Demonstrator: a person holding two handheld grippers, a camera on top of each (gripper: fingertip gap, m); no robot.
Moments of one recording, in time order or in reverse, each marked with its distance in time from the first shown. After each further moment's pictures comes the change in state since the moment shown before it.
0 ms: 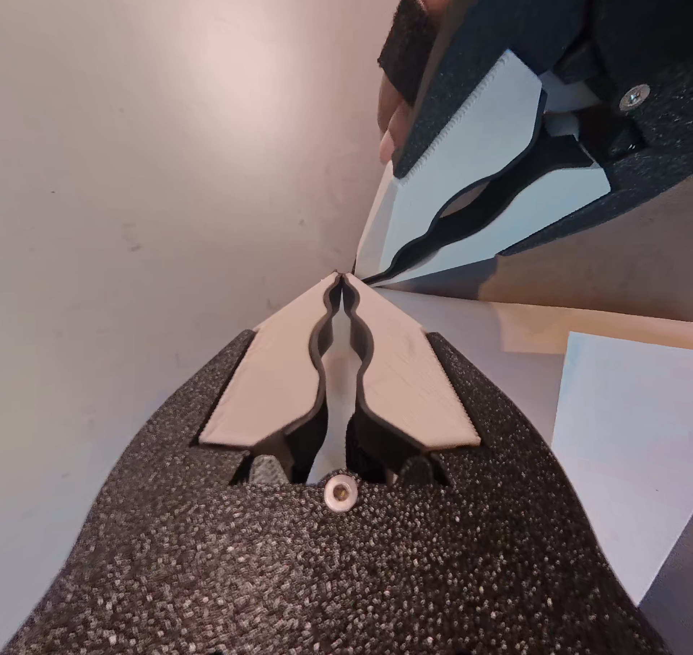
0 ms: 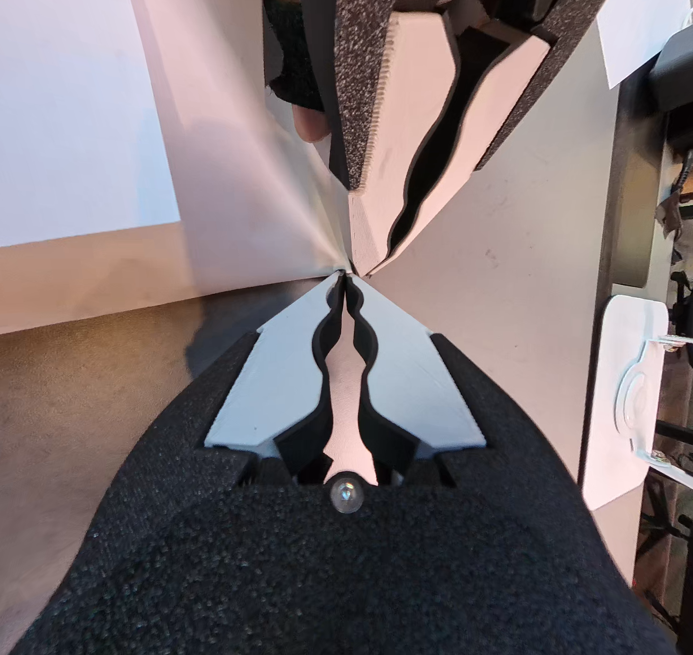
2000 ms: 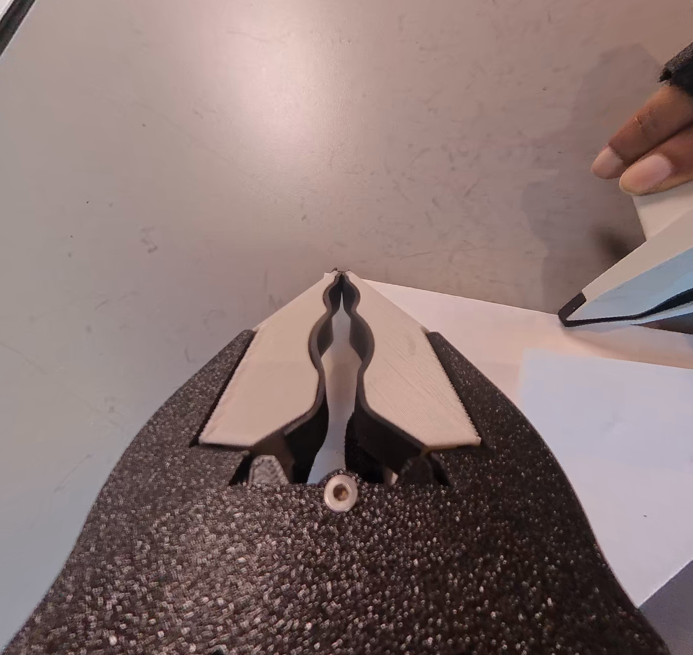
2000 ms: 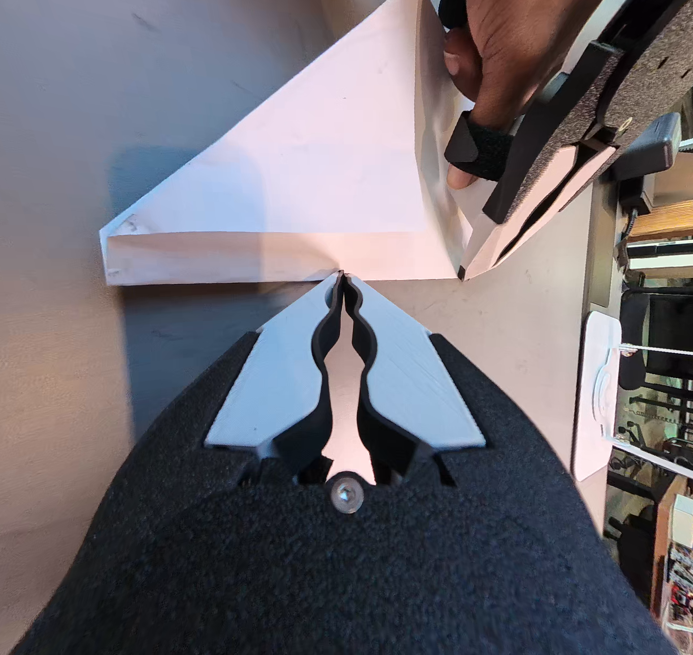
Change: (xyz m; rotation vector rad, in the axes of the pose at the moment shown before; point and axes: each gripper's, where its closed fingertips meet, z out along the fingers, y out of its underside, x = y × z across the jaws) left arm -0.001 0.004 0.001 0.020 -0.115 0.081; right arm -0.091 -0.018 -0.046 0.066 0.096 -0.109
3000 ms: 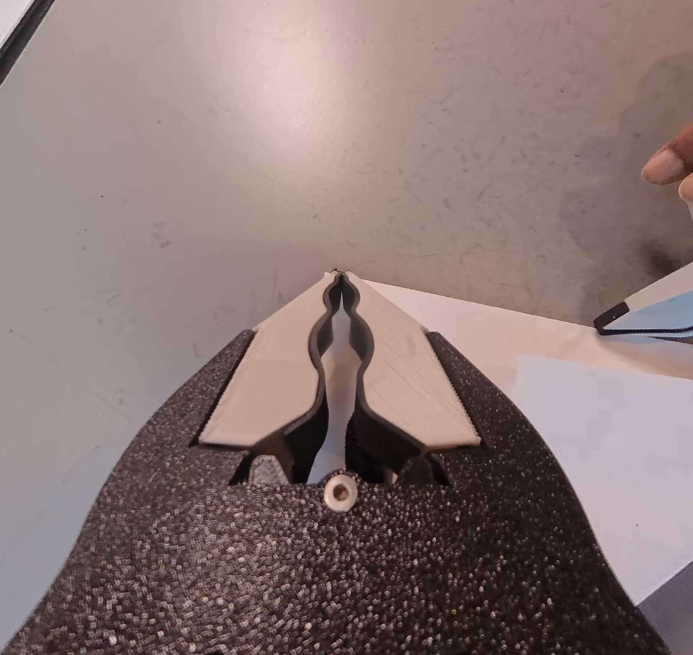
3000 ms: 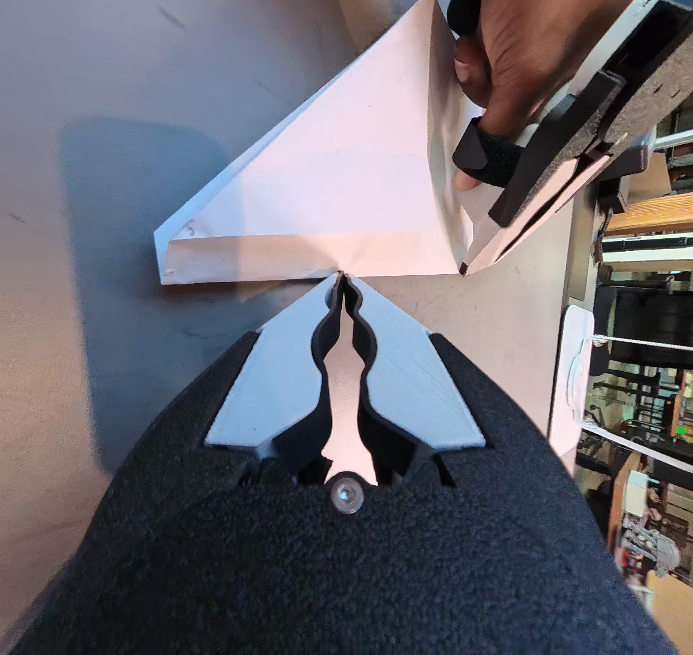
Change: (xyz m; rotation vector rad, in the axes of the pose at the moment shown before) left arm -0.005 0.000 0.000 0.000 -0.030 -0.012; right arm -0.004 -0.002 -0.004 -0.039 0.049 -0.041
